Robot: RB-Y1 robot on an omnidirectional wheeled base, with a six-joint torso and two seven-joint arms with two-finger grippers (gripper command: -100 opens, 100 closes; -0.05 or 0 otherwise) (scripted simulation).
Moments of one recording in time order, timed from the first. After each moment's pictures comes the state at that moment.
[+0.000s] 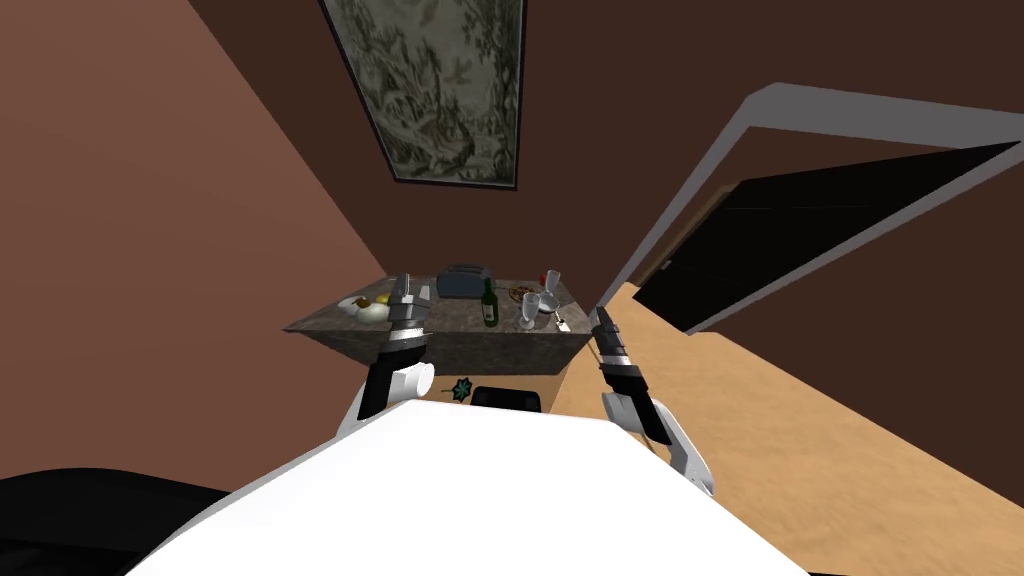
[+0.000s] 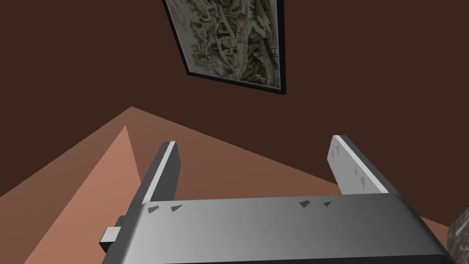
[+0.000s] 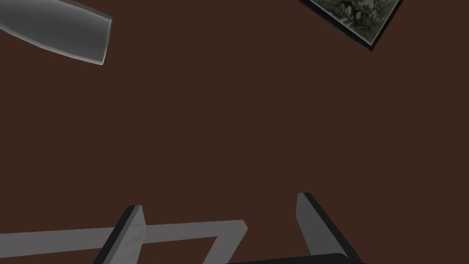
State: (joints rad) left arm 0.50 -0.04 0.07 -2.30 0.04 -0.38 -0.06; right arm 0.49 -0.31 -0.09 -2.03 0.00 -0.41 0.04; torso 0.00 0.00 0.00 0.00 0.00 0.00
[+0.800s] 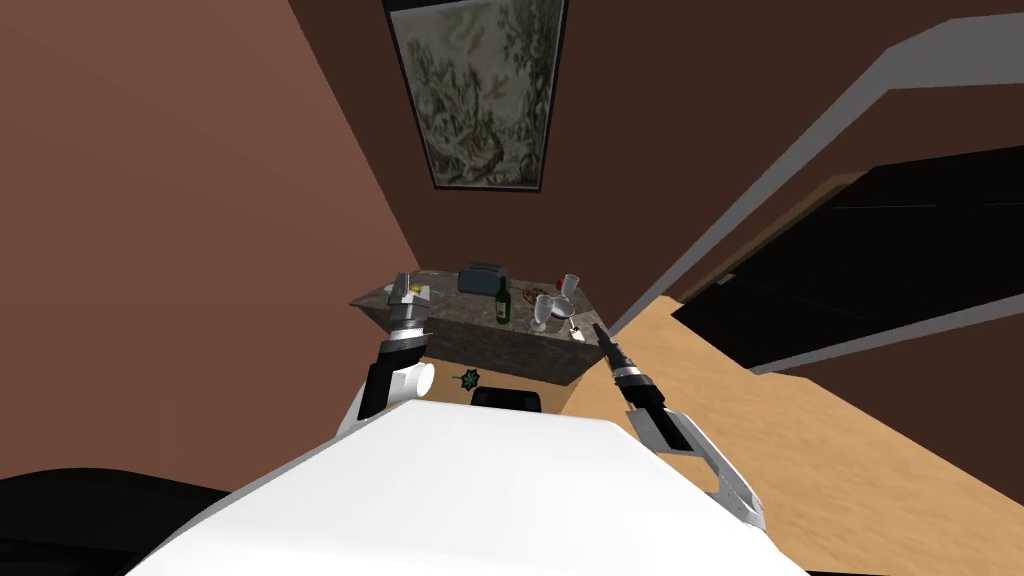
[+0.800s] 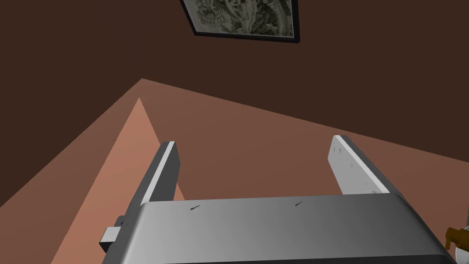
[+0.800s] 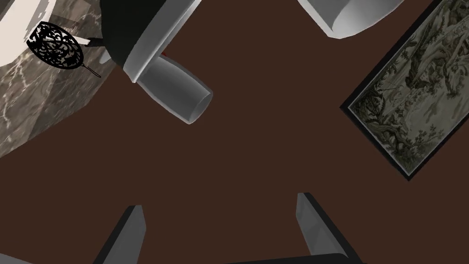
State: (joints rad) left arm 0.50 -0.04 0.07 -2.30 0.04 -0.38 -0.06; right arm 0.53 -0.51 -0.12 -1.84 0.10 -0.35 0.11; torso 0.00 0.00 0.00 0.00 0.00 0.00
